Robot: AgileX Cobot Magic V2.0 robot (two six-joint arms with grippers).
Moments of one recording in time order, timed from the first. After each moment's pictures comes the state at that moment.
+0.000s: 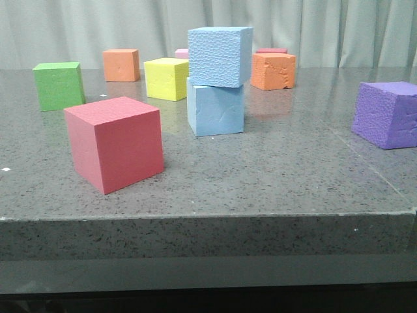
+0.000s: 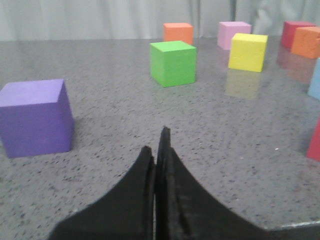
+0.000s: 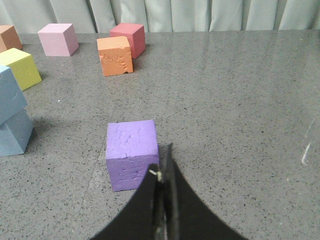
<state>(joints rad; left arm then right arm) -0.11 -0.01 -0.05 0.03 0.27 -0.03 0.11 0.44 -0.46 -0.09 0.35 0.19</state>
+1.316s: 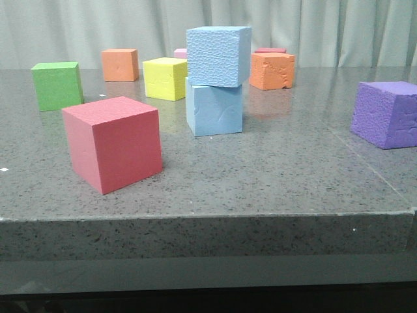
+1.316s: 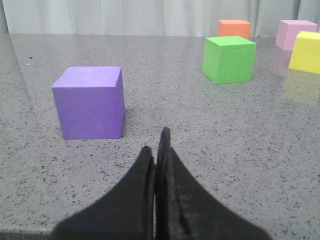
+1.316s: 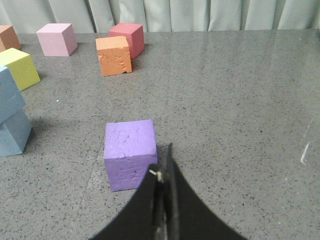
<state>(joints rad) 0.04 -0.01 0.01 0.03 0.20 -0.03 0.11 0.44 -0.46 -0.09 0.35 0.19</state>
